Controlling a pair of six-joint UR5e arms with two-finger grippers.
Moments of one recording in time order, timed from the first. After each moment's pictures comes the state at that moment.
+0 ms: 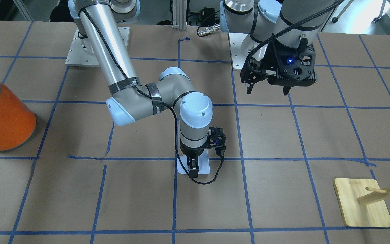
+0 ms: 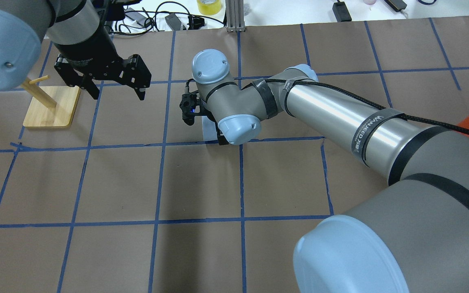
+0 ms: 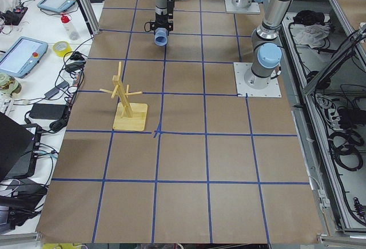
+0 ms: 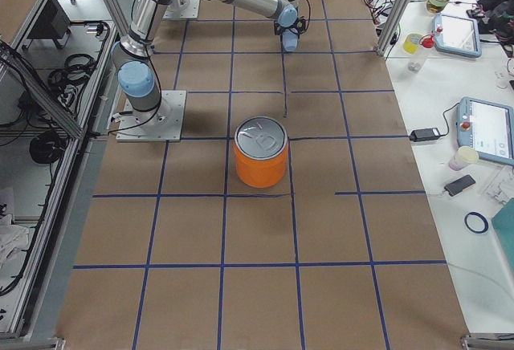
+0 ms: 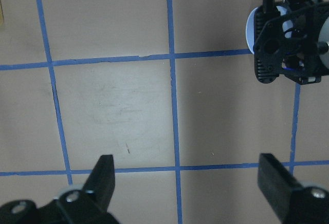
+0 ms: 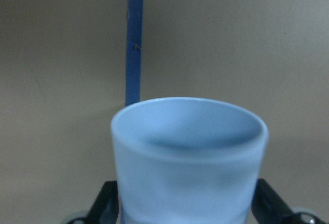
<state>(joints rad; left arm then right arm) -1.62 -1.61 -1.52 -1.58 1.61 0.00 2.02 -0.94 1.49 -2.19 -1.60 -1.17</state>
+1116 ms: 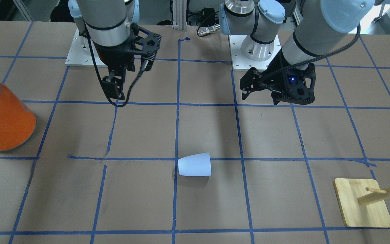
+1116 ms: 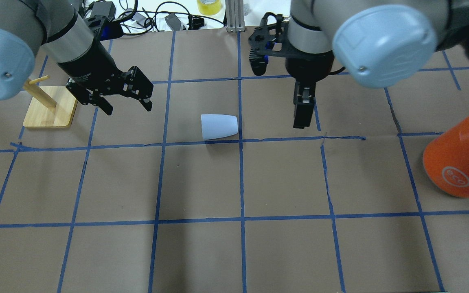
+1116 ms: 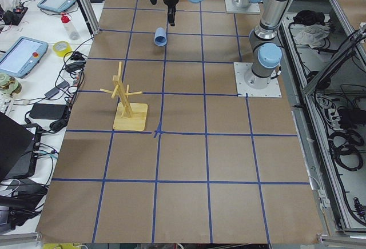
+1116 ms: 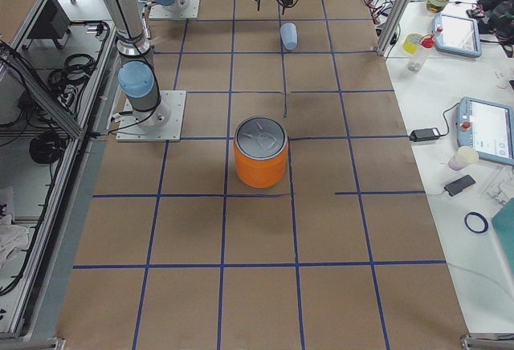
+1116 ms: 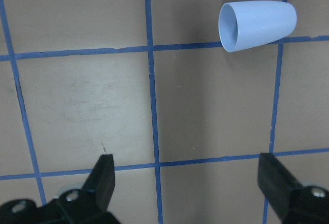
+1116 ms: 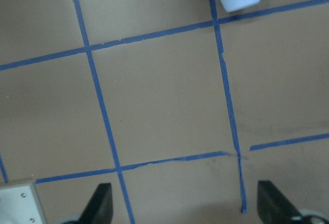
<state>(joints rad) -1.50 -1.62 -1.64 -1.56 1.35 0.12 1.77 -1.53 1.50 -1.48 -1.57 -1.15</state>
